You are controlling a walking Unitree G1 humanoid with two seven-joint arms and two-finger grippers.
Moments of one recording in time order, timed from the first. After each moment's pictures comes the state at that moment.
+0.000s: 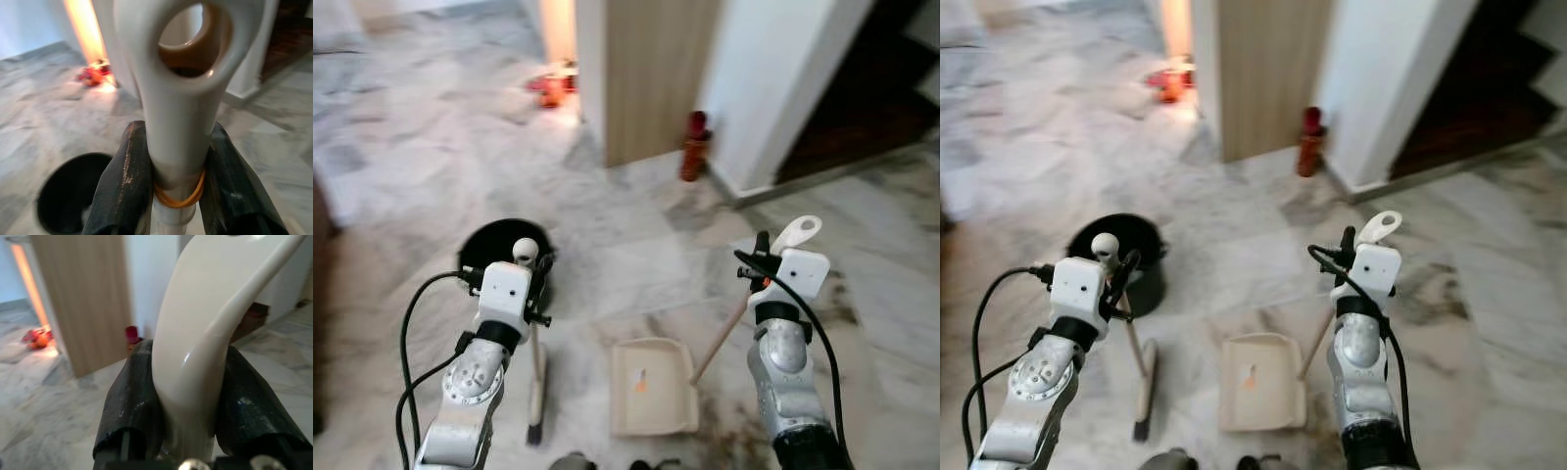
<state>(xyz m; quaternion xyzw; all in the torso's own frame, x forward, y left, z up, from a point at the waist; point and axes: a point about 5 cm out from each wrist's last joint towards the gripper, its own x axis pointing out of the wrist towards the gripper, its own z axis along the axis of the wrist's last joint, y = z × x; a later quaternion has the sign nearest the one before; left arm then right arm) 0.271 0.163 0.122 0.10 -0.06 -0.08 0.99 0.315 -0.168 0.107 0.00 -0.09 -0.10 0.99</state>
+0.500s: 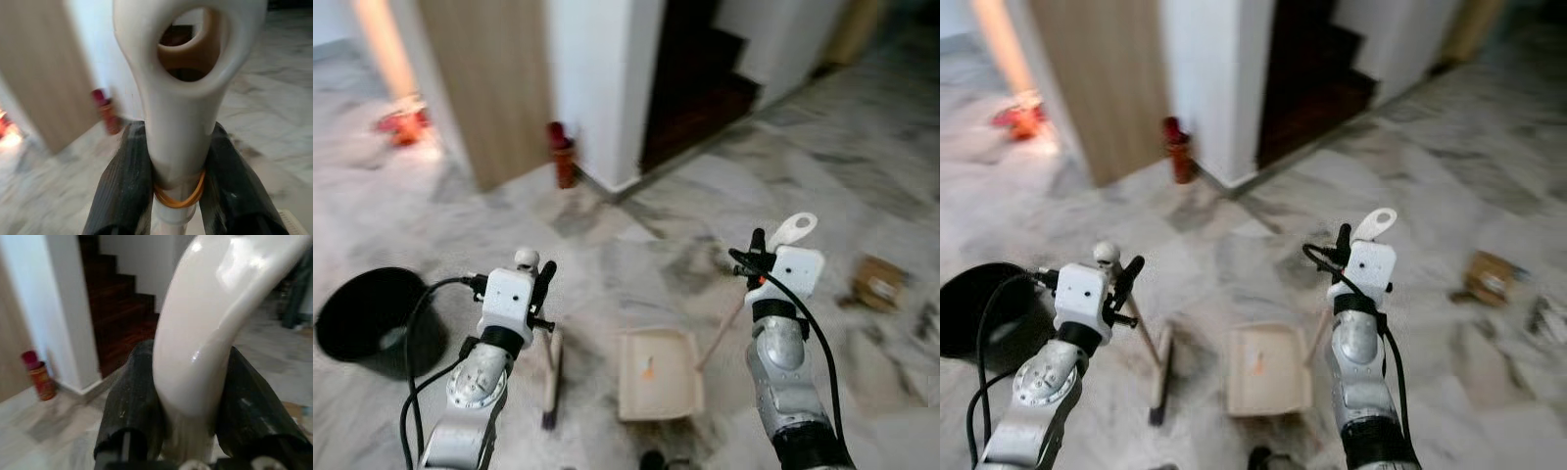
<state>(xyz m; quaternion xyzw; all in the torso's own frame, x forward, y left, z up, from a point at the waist) 0.271 0.161 0.125 0.10 -0.07 -0.08 0.99 0.319 -0.166 0.111 0.00 -0.09 -0.09 0.99</state>
